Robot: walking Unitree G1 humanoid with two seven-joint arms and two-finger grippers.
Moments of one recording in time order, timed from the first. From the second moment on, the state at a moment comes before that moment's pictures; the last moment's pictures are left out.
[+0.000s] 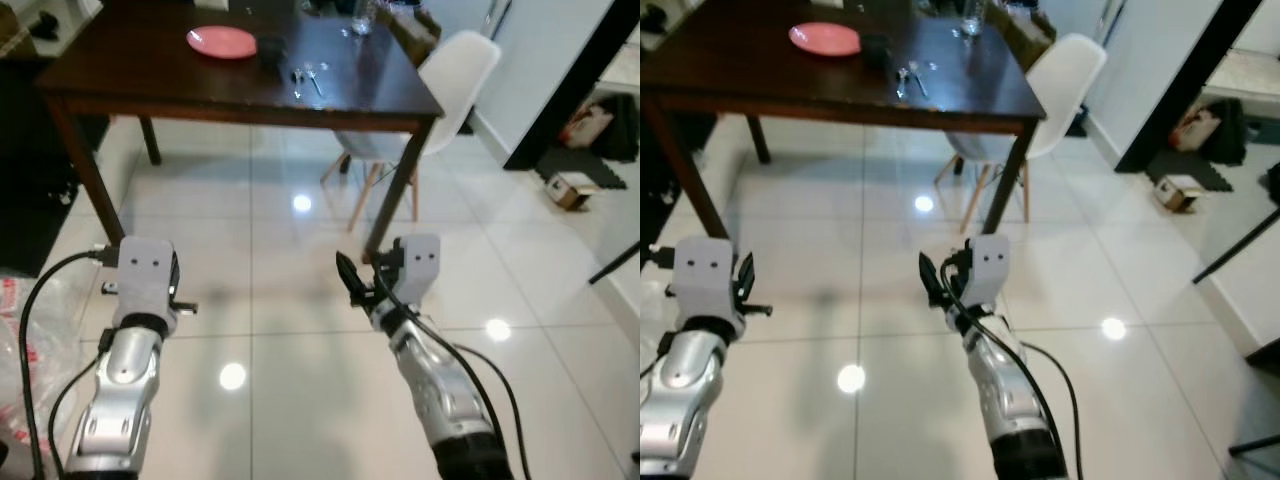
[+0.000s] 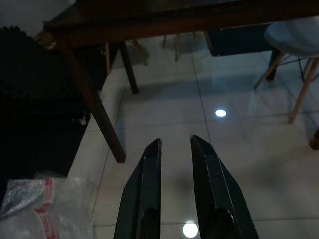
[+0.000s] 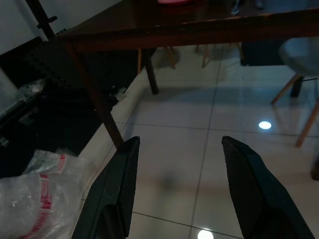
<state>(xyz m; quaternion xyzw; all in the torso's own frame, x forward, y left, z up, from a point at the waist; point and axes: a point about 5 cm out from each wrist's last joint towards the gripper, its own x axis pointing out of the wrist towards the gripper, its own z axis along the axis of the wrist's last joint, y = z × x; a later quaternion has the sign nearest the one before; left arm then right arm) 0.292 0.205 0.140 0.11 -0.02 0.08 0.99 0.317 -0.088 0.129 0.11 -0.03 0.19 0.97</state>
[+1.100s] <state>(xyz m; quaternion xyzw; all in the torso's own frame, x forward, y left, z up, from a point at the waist) 0.306 0.188 0.147 0.11 -0.04 0.04 0.99 0.320 -0.104 0.132 0.12 -0.04 0.14 0.98</state>
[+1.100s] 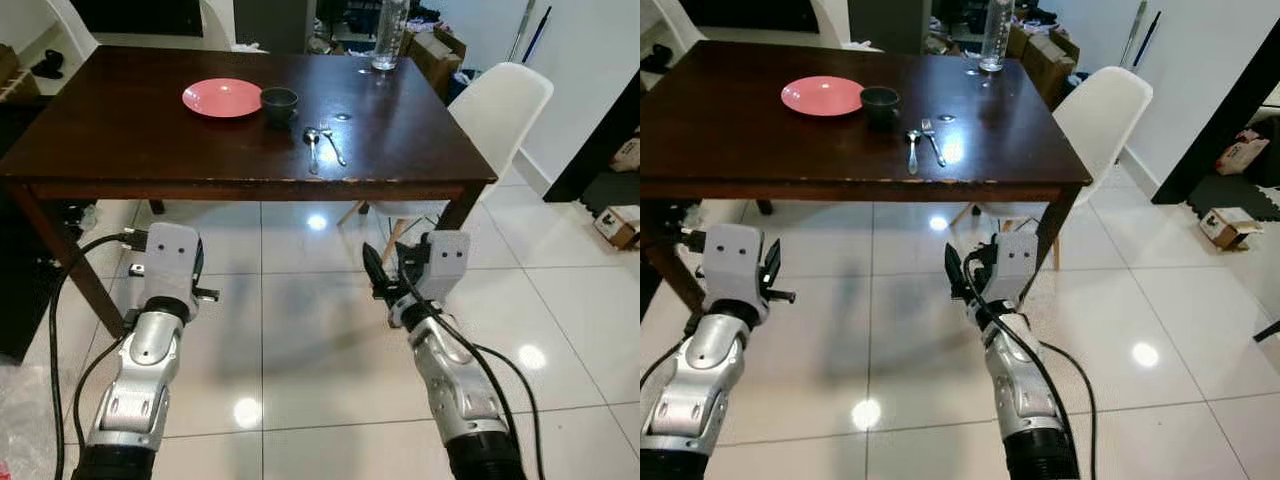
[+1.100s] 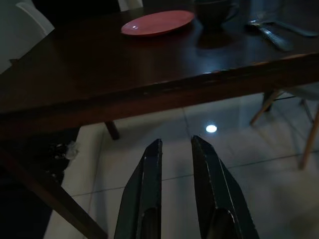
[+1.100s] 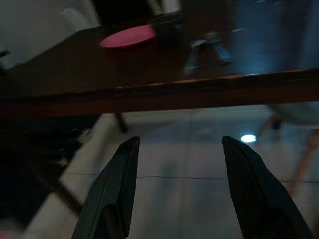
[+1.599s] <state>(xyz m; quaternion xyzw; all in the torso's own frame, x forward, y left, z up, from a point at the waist) 0.307 0.183 0.148 0.11 -0.04 0.03 0.99 0.320 -0.112 0.131 0.12 -0.04 0.13 0.98</state>
